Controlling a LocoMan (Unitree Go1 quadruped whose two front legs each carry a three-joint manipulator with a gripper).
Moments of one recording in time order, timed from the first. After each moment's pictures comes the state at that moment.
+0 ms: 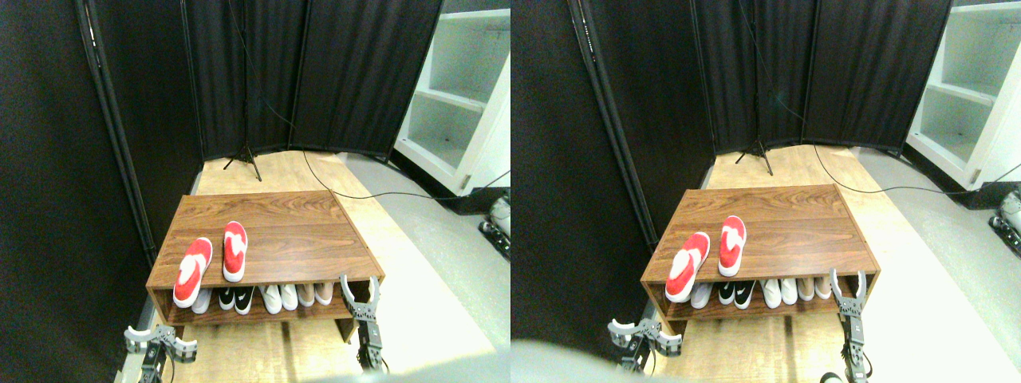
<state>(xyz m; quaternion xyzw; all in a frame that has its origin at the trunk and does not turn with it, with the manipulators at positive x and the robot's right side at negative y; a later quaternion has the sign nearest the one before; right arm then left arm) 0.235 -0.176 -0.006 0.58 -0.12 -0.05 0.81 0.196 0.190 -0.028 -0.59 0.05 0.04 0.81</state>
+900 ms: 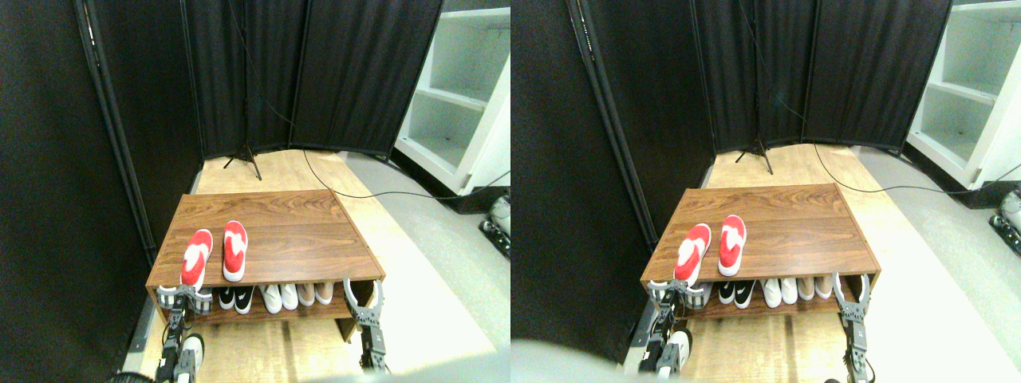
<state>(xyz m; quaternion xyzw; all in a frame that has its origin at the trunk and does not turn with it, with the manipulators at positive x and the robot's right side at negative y) 0.224 -0.180 -0.002 0.58 -0.13 -0.07 0.80 0.273 0.178 -0.058 -0.64 0.07 0.04 0.76</state>
